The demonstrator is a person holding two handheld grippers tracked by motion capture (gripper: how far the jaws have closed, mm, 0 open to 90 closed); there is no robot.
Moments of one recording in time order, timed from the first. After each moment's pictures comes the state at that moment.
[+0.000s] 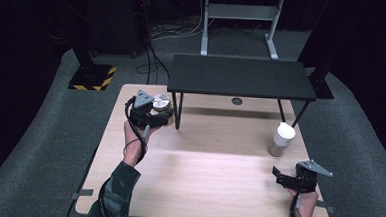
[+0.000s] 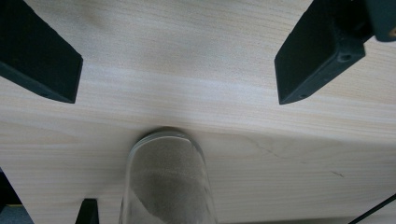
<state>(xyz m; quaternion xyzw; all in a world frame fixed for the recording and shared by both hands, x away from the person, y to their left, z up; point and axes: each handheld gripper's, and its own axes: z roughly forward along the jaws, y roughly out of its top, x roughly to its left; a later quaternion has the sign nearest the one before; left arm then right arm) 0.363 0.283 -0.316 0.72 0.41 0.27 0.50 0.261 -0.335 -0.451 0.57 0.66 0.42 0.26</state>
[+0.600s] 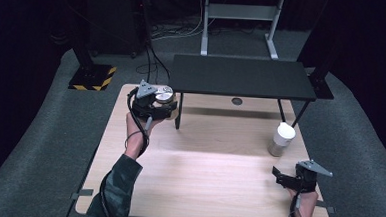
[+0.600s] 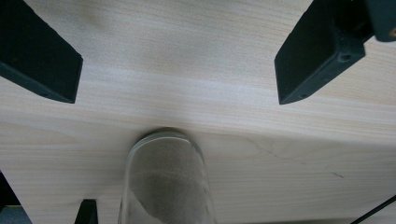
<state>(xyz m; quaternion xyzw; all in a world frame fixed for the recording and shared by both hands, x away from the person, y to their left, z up) 0.373 0.278 -0.290 0.72 0.40 0.26 0.50 0.261 -0.335 -0.451 0.57 0.66 0.42 0.26</state>
